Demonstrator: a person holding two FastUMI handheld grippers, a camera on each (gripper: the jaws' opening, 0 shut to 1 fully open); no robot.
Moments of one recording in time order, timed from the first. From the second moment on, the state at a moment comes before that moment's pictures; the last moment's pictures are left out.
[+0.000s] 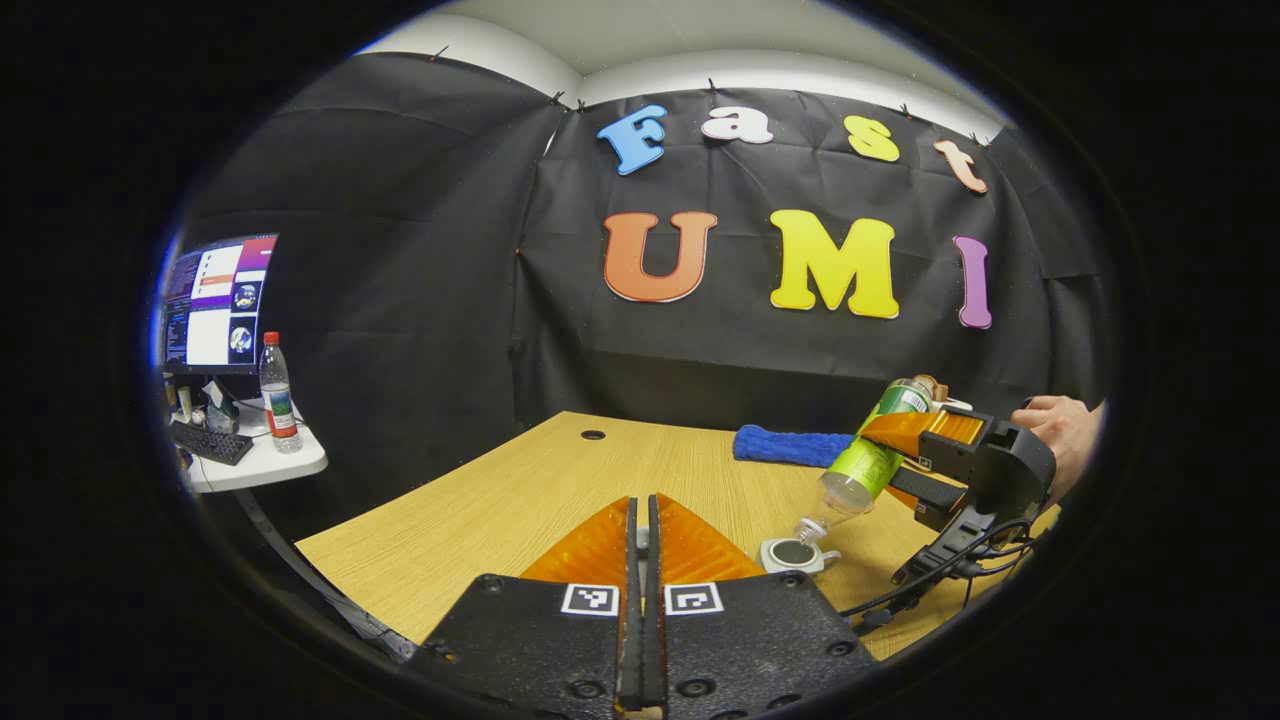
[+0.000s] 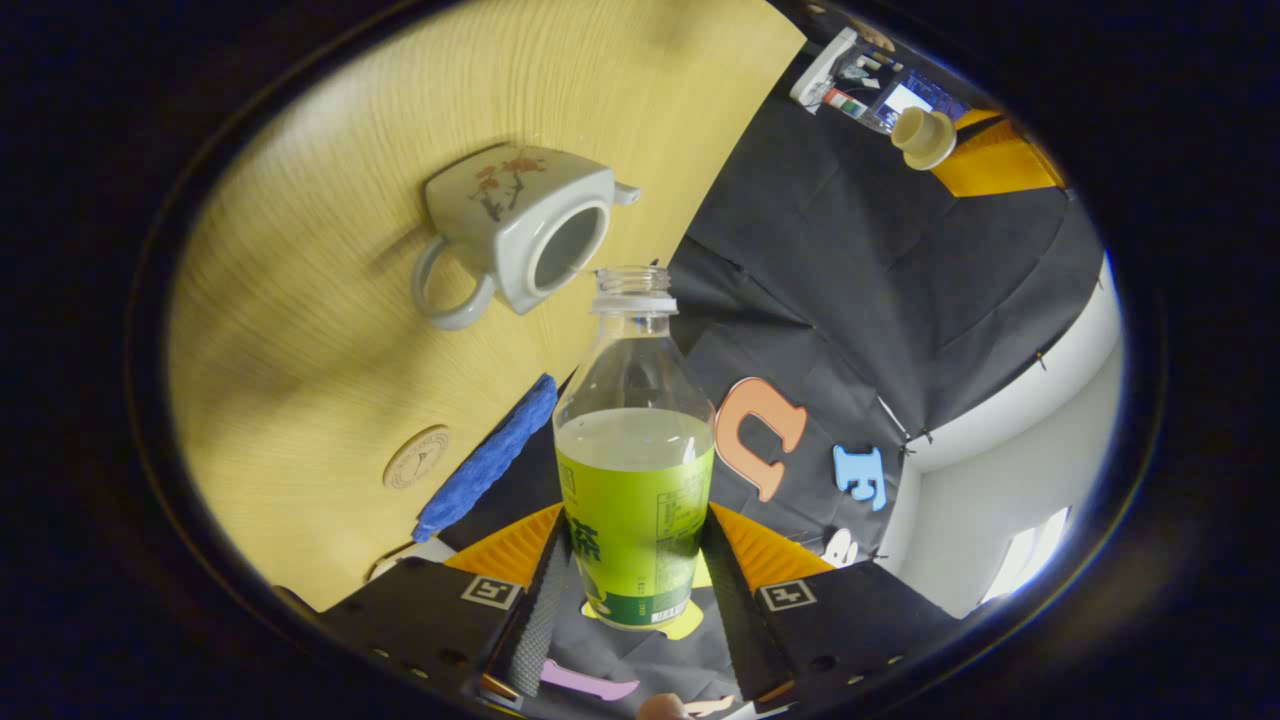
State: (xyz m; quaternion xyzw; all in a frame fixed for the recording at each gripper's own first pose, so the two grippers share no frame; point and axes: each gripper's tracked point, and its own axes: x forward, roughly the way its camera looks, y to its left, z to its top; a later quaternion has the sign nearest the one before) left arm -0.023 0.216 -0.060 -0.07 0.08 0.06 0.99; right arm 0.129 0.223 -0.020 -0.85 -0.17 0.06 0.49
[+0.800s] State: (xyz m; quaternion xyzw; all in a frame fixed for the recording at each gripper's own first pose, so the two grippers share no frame) left arm -0.020 0.197 -0.052 -0.05 0.07 0.06 0.99; right arm 0.116 0.195 -0.093 -0.45 0.05 0.23 0.86
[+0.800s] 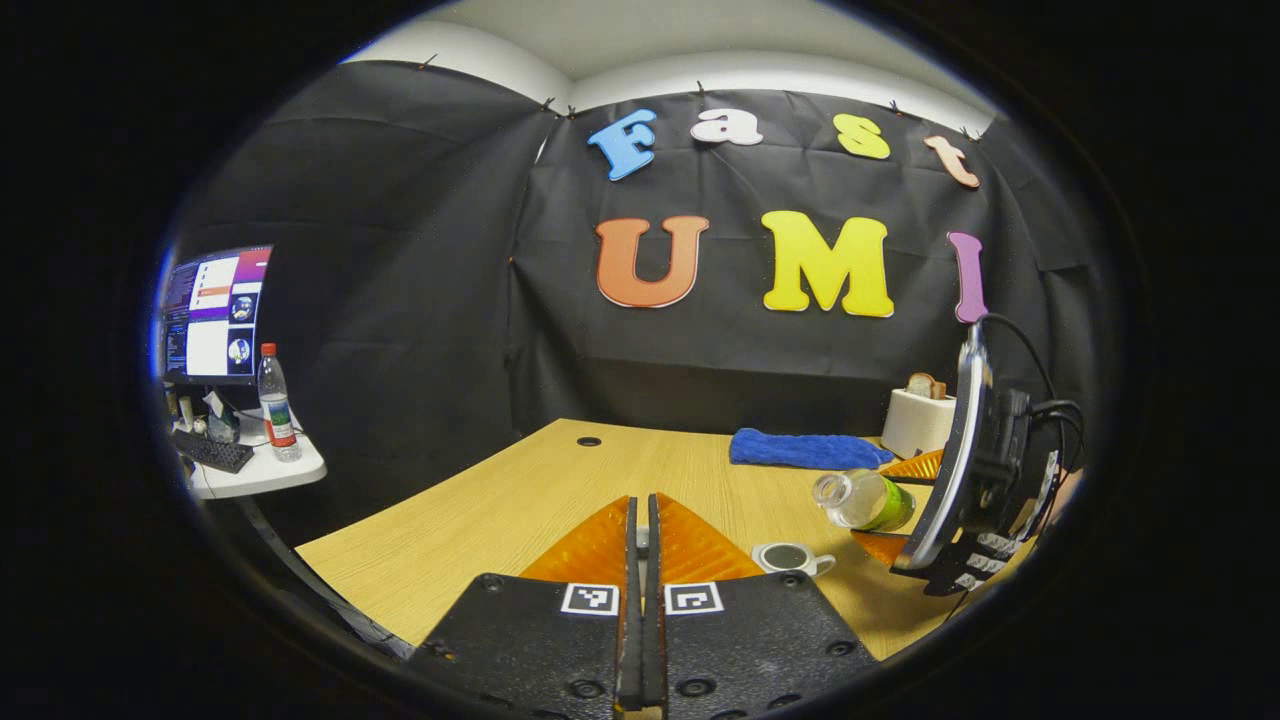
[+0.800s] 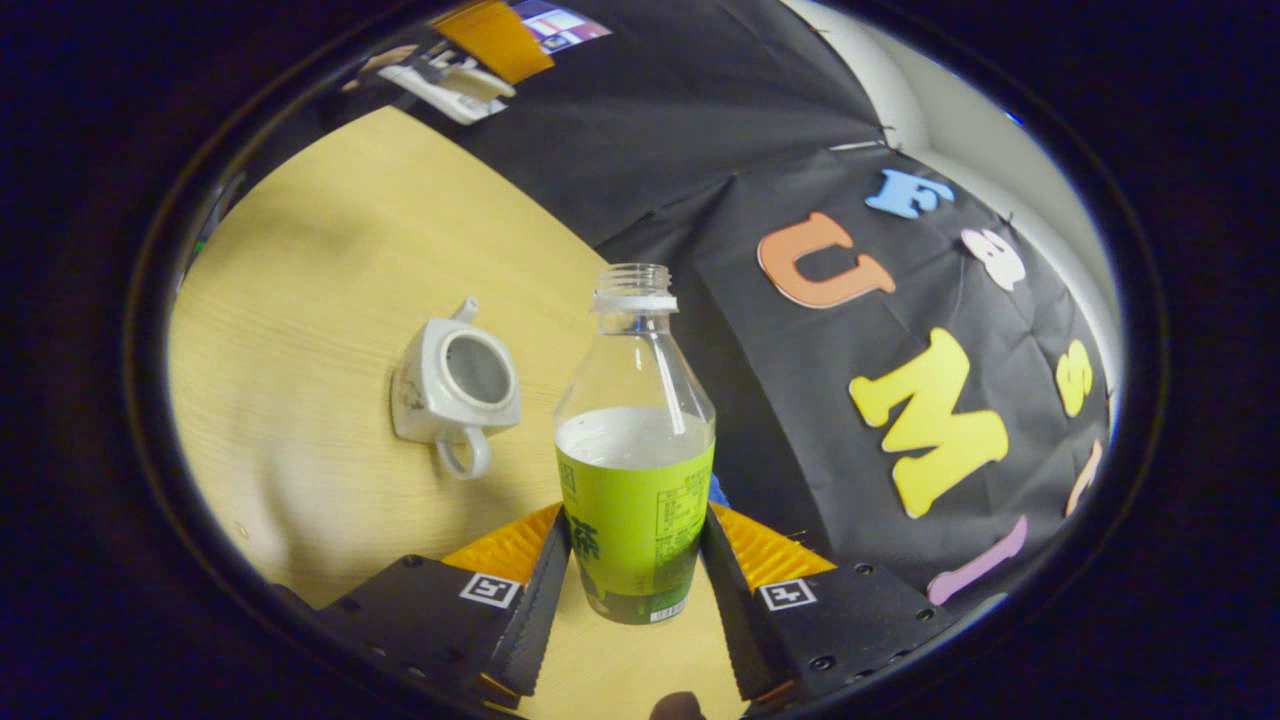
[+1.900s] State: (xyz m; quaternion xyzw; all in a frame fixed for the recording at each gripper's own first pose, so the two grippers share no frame) left arm -0.021 0.185 -0.046 -0.05 0.06 0.04 1.00; right arm 0.273 0.154 -0.102 0.01 0.12 0.16 0.98
